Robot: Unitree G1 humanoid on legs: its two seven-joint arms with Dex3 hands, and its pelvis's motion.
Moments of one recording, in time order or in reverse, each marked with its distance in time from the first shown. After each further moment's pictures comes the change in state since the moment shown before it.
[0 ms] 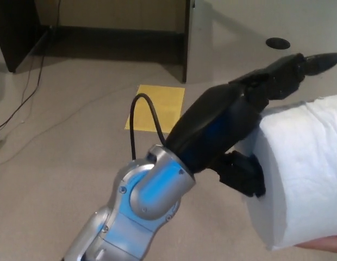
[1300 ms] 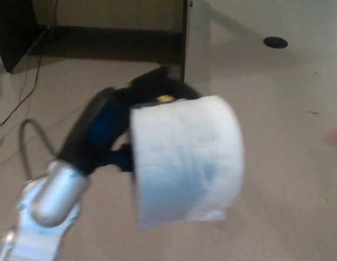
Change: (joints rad) left_arm 0.278 0.221 0.421 0.058 -0.121 -0.219 0.015; right_arm -0.021 -0.006 0.000 0.007 -0.017 0.006 0.011
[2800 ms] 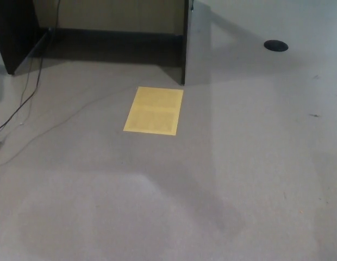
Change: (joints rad) left_arm 0.378 0.308 0.075 1.247 0.103 -0.502 0.400; right_arm -0.009 -0.003 0.003 0.002 -0.005 0.003 0.009
